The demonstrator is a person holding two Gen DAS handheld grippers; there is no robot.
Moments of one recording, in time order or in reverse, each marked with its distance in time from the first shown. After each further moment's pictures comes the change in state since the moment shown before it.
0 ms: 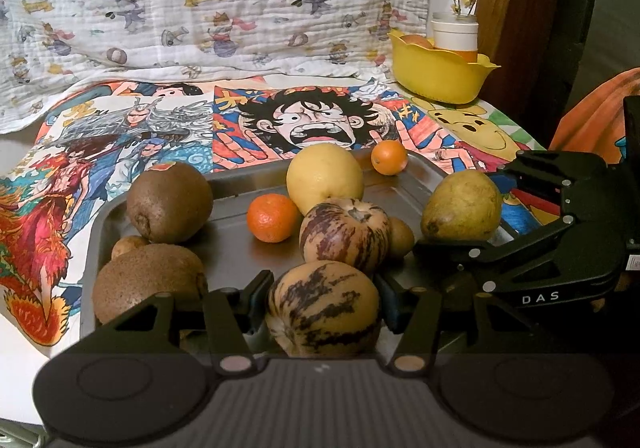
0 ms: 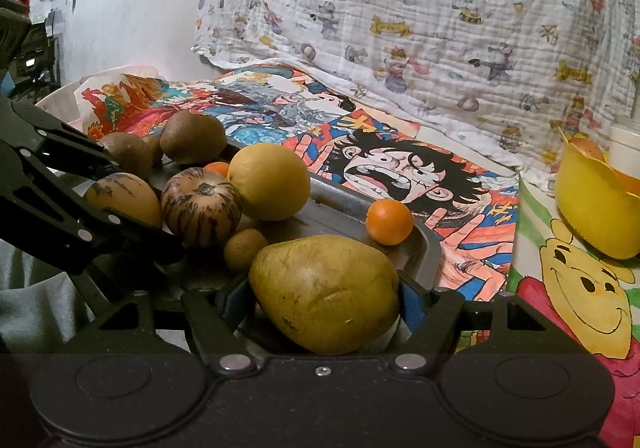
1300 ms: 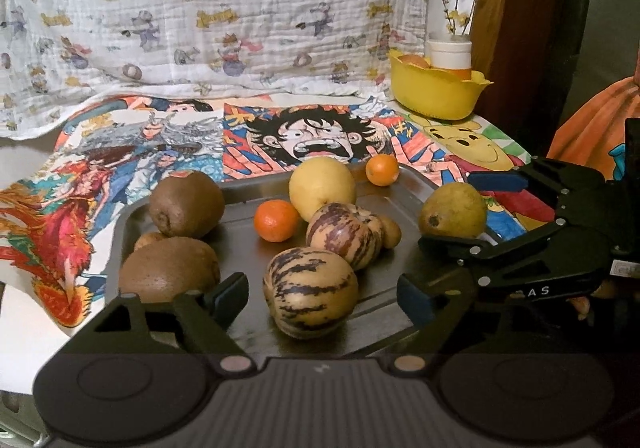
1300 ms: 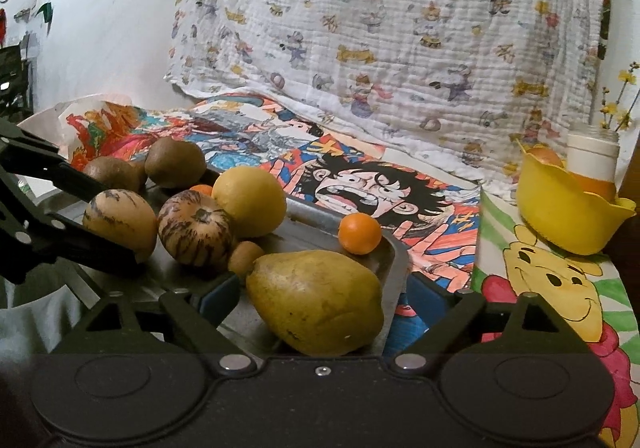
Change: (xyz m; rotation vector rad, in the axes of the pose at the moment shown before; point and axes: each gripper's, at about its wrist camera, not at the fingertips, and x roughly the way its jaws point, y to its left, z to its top) left arm -0.033 -0.009 -0.011 -0.008 -0.065 0.028; right arm -0.023 0.004 -0.011 0.045 -0.096 -0.104
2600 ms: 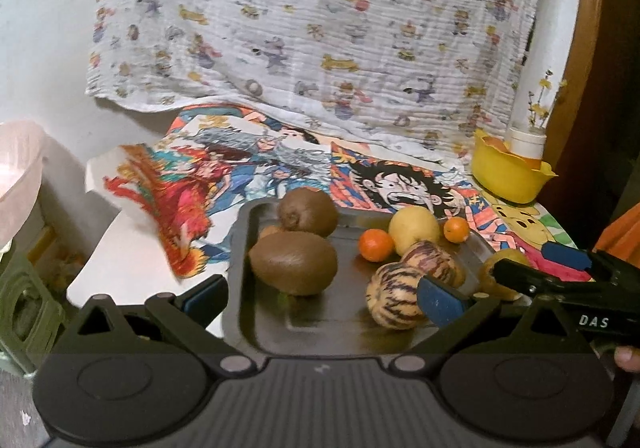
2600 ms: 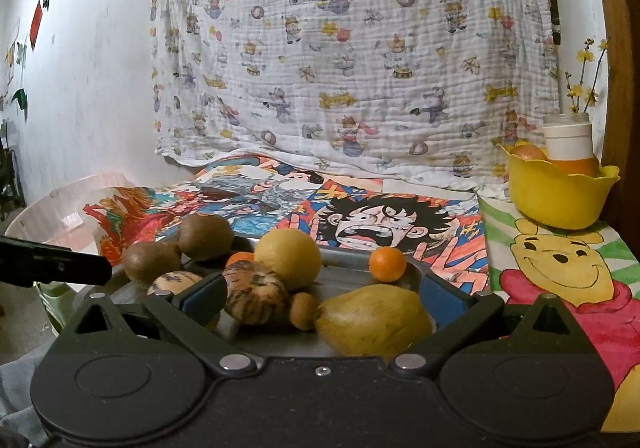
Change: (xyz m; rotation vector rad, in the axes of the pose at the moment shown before) left arm -0.062 0.045 -0.031 -0.276 -0.160 0.159; right arm -0.039 0.027 0.008 0.218 -0.121 -0.007
